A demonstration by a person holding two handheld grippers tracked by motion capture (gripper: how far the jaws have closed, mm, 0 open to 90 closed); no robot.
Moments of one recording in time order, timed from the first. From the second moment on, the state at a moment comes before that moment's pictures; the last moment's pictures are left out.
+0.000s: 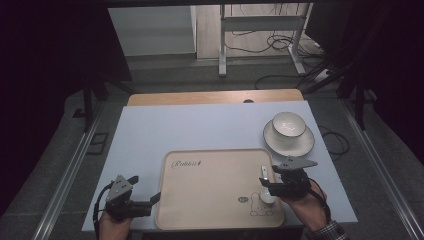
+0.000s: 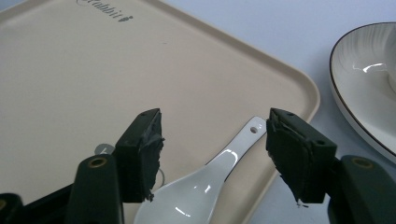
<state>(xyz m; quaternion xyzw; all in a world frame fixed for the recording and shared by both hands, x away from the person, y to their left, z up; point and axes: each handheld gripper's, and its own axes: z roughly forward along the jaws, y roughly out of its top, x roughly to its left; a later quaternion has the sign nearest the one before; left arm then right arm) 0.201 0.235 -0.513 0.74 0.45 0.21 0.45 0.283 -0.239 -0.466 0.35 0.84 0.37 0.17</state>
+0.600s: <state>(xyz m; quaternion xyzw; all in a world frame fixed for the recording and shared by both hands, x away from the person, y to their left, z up) 0.201 0.235 -0.513 0.74 0.45 0.21 0.45 0.275 -0.248 -0.467 0.35 0.84 0.38 0.18</state>
